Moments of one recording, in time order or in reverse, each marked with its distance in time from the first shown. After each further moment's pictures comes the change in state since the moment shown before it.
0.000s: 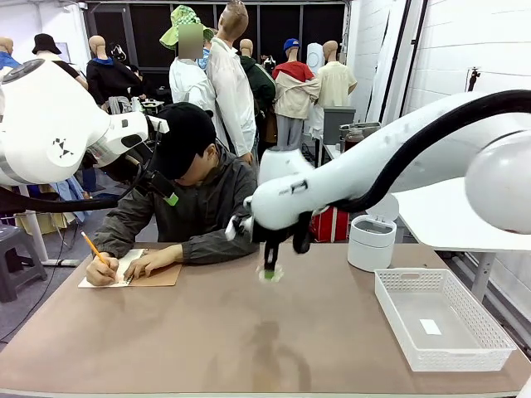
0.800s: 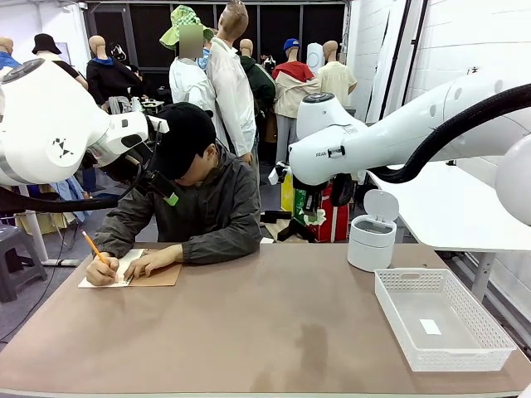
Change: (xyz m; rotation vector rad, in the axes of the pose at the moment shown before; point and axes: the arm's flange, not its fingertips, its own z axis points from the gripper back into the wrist) left arm 0.000 0.000 0.000 0.000 0.000 0.000; right arm -0.076 -0.077 0.106 -0.265 0.077 -0.260
